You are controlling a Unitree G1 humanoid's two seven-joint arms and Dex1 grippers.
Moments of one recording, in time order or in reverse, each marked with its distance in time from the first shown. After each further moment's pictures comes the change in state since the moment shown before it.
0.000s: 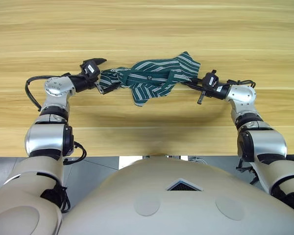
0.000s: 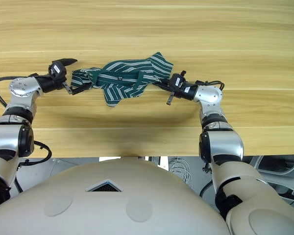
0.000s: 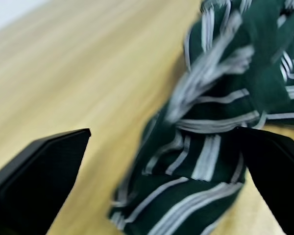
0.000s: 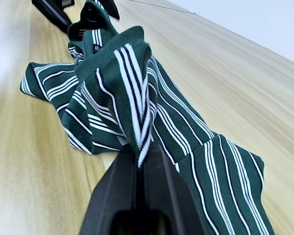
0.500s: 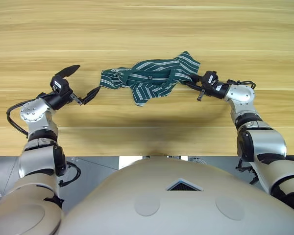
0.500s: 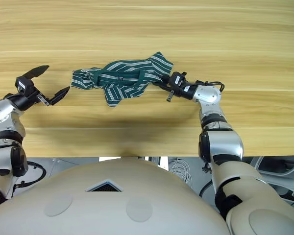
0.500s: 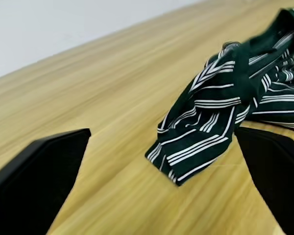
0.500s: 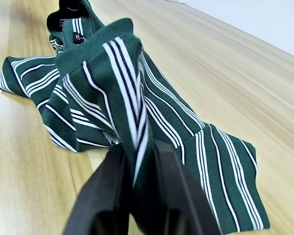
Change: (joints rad) left arm 0.225 0.086 0.214 -0.144 -0.335 -0.100 -0.229; right arm -0.002 0.003 -0.002 0.005 -0.036 0.041 -0.086
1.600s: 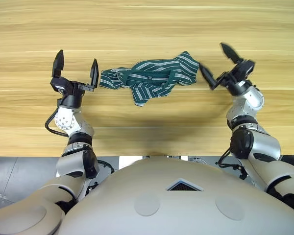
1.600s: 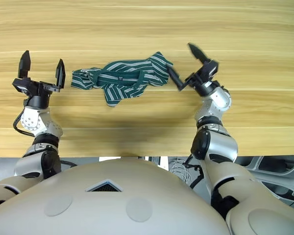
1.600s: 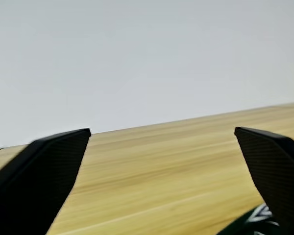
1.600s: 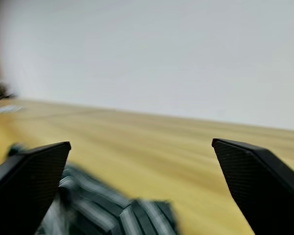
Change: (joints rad) left arm 0.105 -0.337 0.166 -0.175 -0.180 -0.253 0.333; right arm 0.055 0.082 -0.330 -0.055 0.425 0.047 0.379
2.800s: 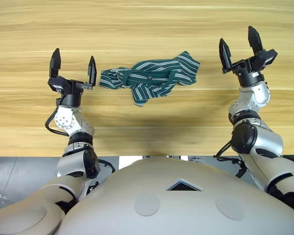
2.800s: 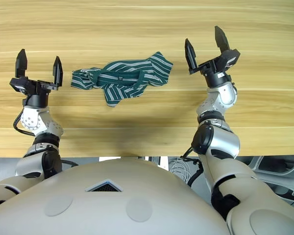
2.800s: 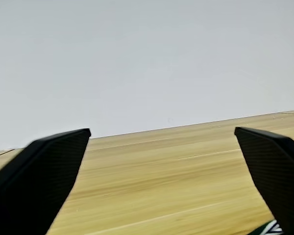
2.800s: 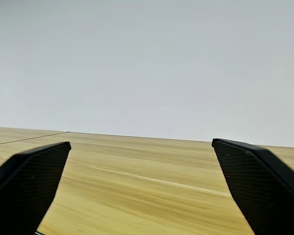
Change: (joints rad) left arm -0.001 -0.032 0.013 -0.037 -0.007 -0.011 0.047; right arm -0.090 0.000 -0.135 0.006 0.094 -0.057 -0.251
